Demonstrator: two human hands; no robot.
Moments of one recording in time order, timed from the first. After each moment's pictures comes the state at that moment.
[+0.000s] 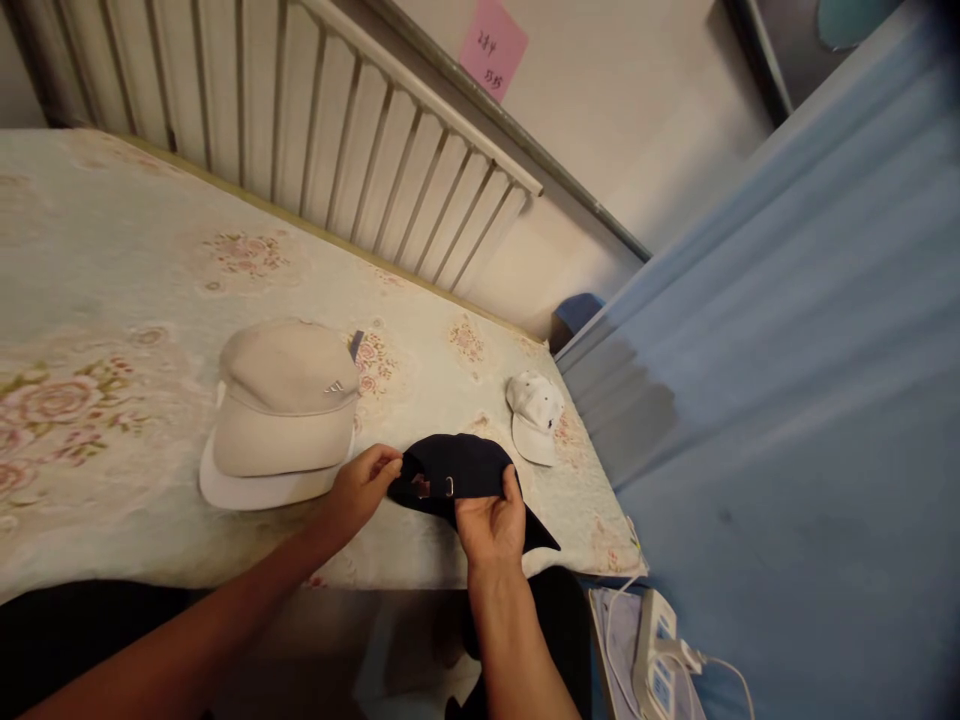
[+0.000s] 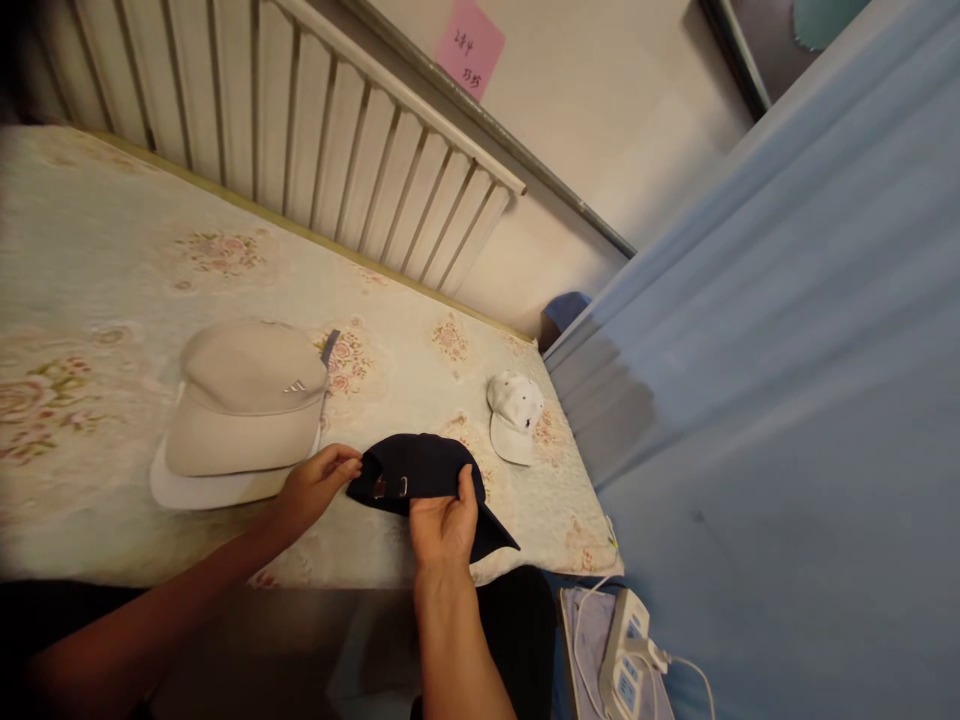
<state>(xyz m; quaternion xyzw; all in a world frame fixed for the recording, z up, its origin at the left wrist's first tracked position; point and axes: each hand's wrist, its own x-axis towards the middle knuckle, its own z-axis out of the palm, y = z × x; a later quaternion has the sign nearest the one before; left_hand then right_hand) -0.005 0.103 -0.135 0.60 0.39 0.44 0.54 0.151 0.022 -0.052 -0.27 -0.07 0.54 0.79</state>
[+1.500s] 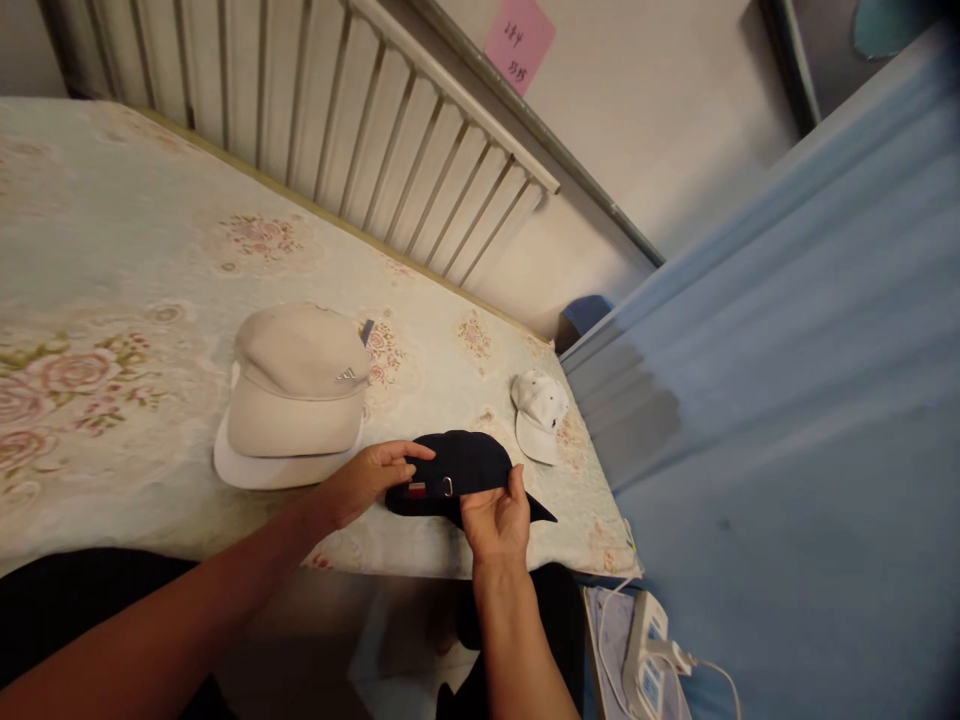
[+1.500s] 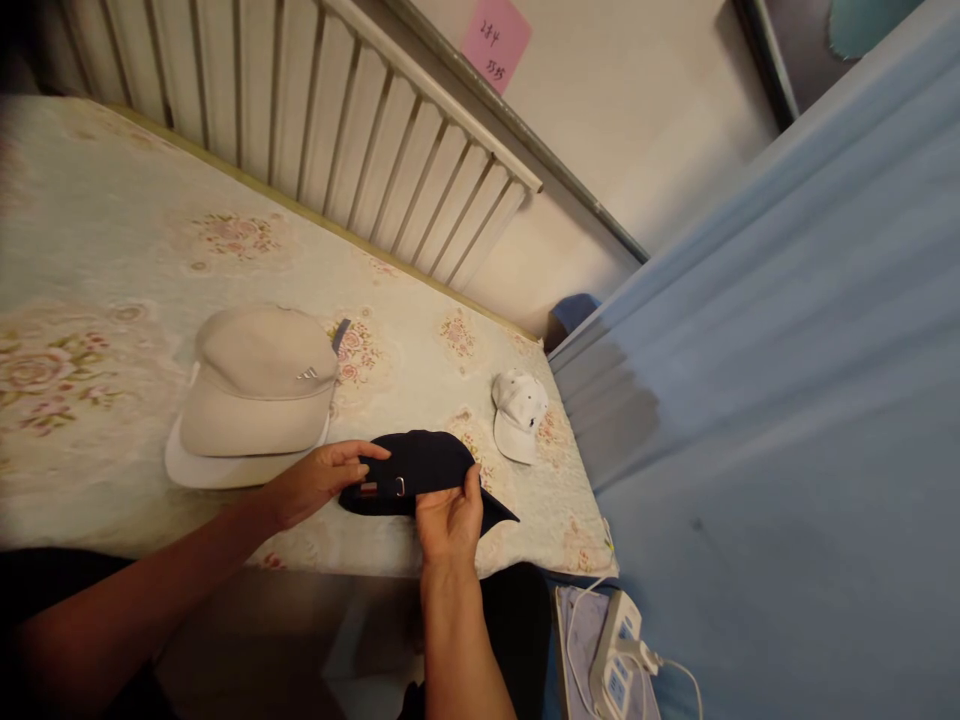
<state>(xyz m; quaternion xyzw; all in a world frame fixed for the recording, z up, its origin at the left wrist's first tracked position) -0.018 0.097 -0.109 0.49 0.22 0.32 0.78 0.152 0.018 -0.057 -0.33 -0.12 0.54 0.77</state>
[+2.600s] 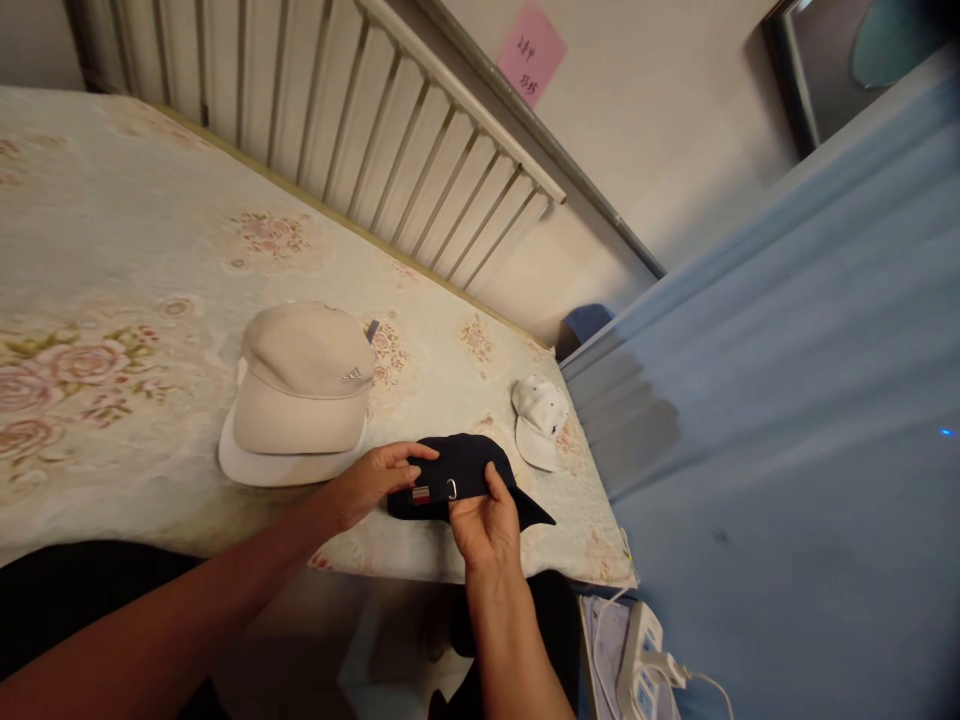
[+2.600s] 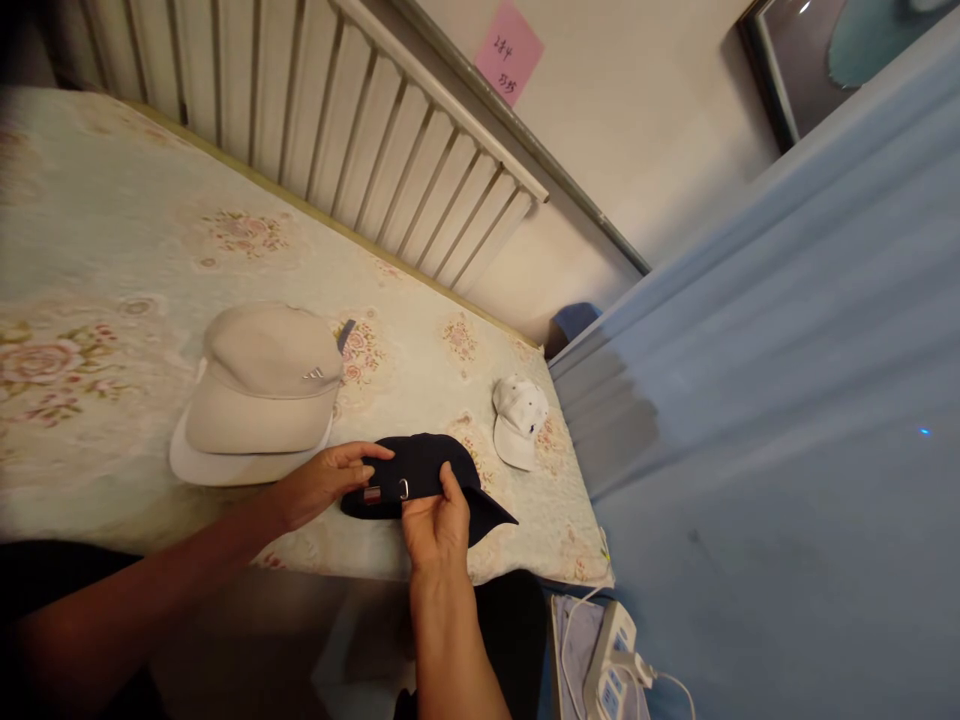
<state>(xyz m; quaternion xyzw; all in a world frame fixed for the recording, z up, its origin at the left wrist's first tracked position) -0.018 0.093 -0.109 0.49 0.21 0.33 0.78 0.126 0.022 -0.043 -0.38 -0.04 0.57 0.73</state>
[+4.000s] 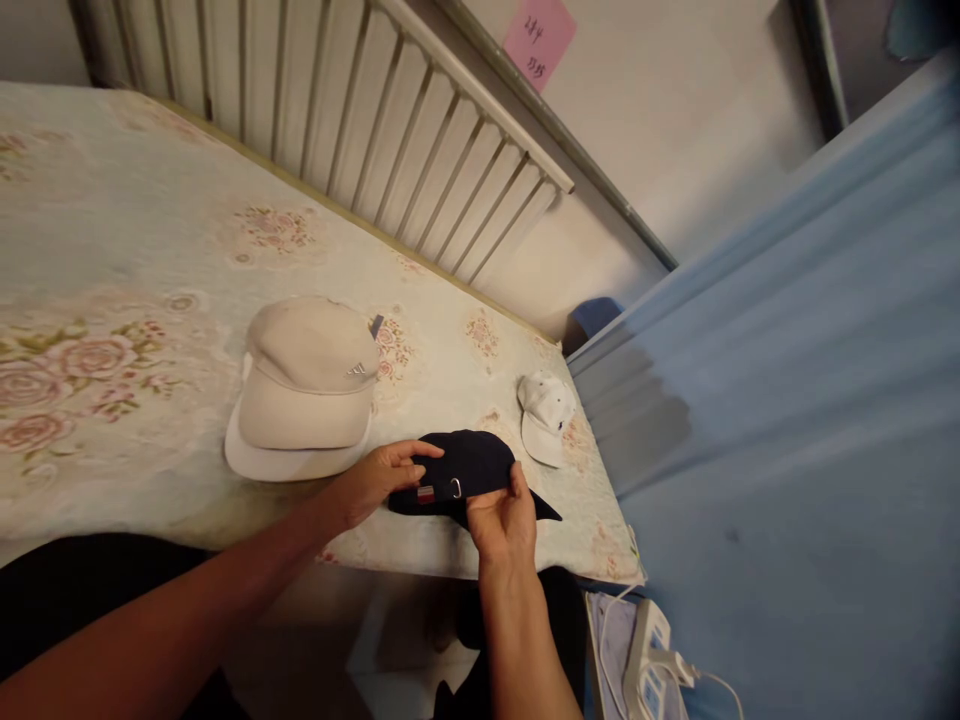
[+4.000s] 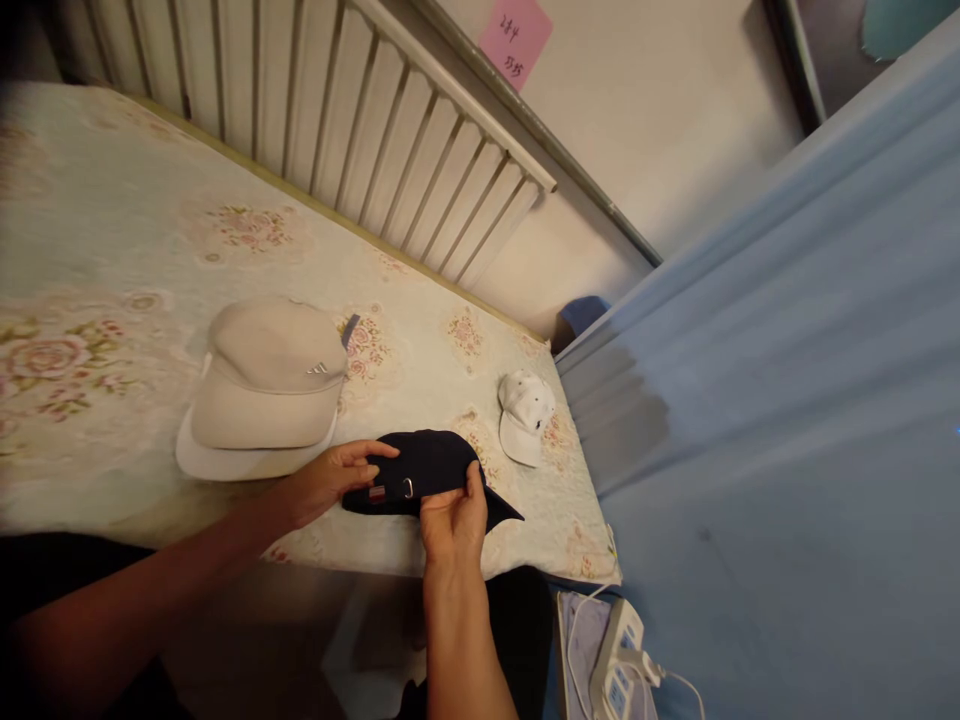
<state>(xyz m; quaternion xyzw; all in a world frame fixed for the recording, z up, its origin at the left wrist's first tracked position) -0.016 0.093 -0.117 0.49 0.21 0.31 0.79 0.145 0.023 -0.048 -0.39 -0.07 0.53 0.75</state>
